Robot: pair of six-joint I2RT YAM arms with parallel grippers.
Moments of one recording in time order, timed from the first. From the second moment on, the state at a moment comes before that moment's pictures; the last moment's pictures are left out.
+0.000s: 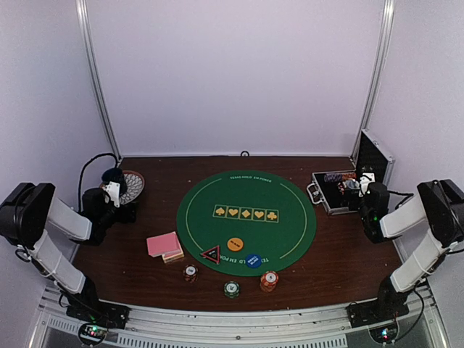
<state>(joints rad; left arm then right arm) -0.02 1.57 0.36 0.82 0.06 0.15 0.07 1.56 0.38 0.94 0.34 -0.03</state>
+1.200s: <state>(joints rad) -0.01 1.52 0.58 0.47 0.07 0.14 0.07 1.21 0.59 0.38 0.39 0.10</state>
